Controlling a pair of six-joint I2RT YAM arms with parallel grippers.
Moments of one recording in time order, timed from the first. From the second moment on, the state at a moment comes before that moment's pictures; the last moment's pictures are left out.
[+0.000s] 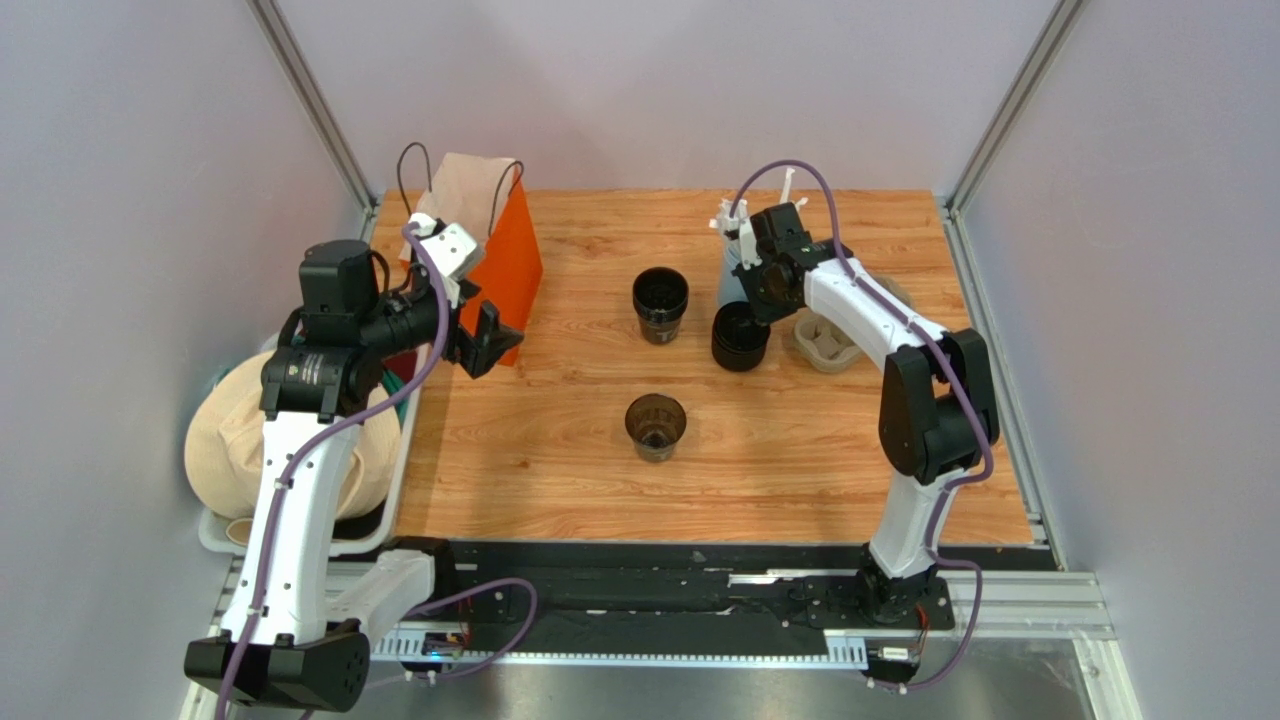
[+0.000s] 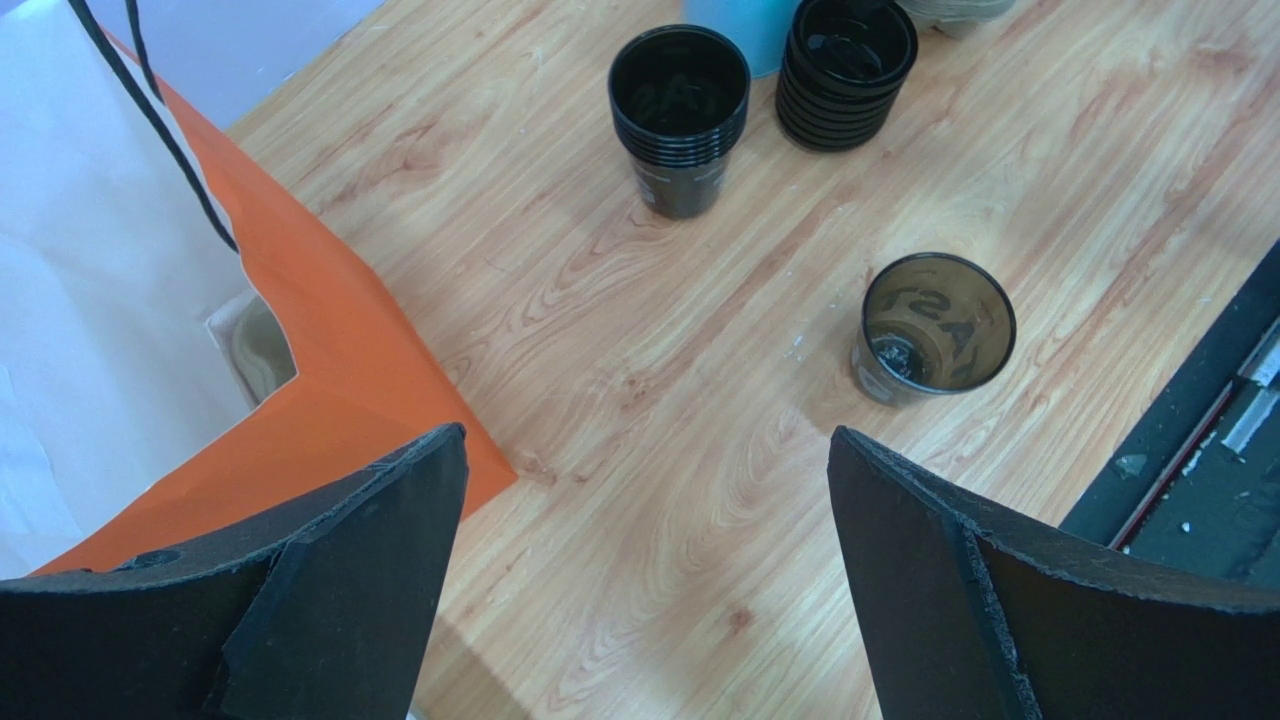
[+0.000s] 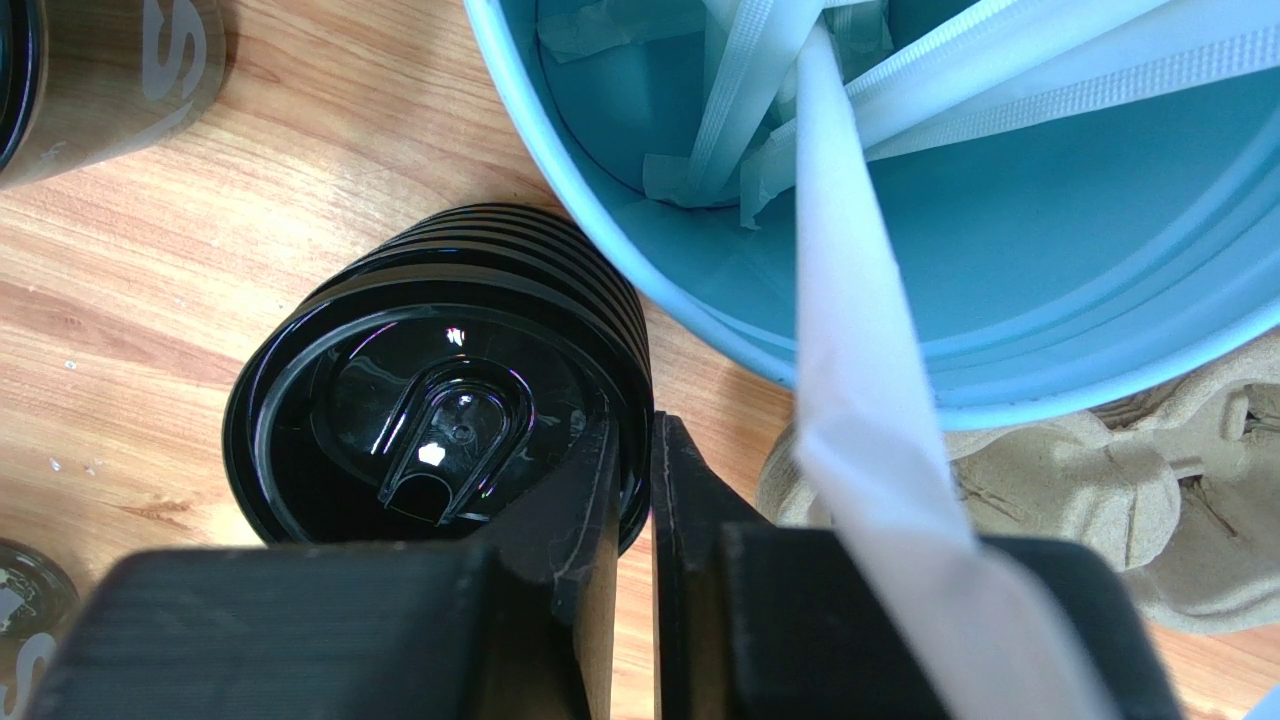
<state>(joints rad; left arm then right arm) -0.05 0.99 1.26 -0.77 0.69 0.39 0.34 1.87 1.50 -0.65 0.05 -0.11</state>
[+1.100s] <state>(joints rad) -0.32 1.10 1.49 -0.89 0.47 0.62 0.39 1.71 1.88 -0.98 -0.37 -0.21</state>
